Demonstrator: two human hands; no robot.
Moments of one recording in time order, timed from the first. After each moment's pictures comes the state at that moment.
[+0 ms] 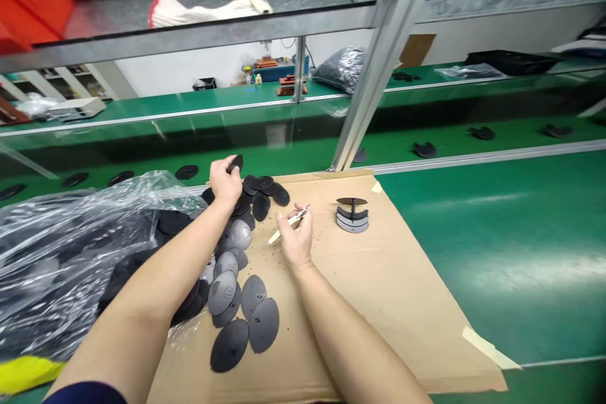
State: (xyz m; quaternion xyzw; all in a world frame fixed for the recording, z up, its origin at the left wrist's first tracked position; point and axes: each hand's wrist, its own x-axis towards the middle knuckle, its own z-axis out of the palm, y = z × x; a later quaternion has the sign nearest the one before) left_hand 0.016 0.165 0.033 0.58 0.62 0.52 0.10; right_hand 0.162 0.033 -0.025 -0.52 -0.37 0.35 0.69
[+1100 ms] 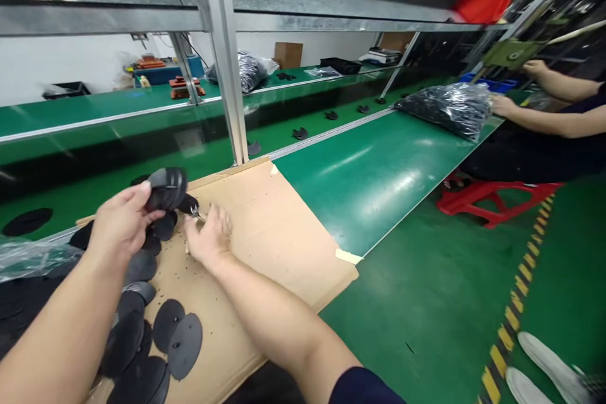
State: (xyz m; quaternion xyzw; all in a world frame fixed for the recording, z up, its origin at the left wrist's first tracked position) left_hand 0.076 0.089 0.071 0.49 0.50 0.52 0.49; right_hand 0.179 0.029 -0.014 -0.69 -0.42 0.20 0.55
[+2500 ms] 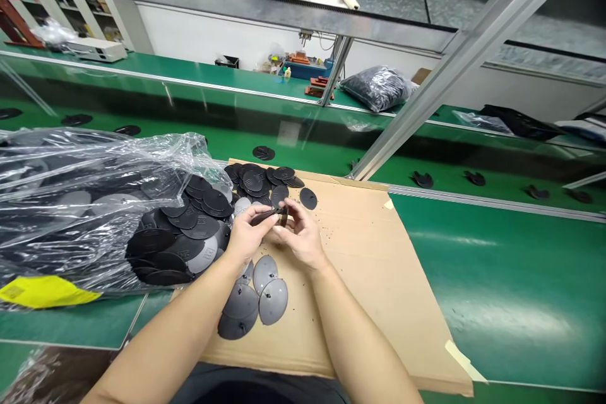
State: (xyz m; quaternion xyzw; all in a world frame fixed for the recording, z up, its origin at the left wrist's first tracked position) left_hand 0.018 0.007 -0.014 0.37 0.43 0.61 0.54; right_hand 0.155 0.014 -0.013 -0.36 -0.55 0.52 0.55
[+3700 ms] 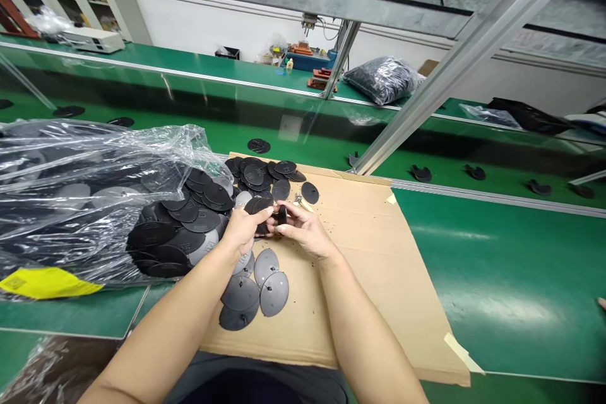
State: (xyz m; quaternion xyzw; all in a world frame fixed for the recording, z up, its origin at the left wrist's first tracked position) left_hand 0.010 0.008 0.010 0.24 0.48 0.52 0.66; right_hand 0.175 0.018 -0.008 -0.29 -0.52 0.69 0.42
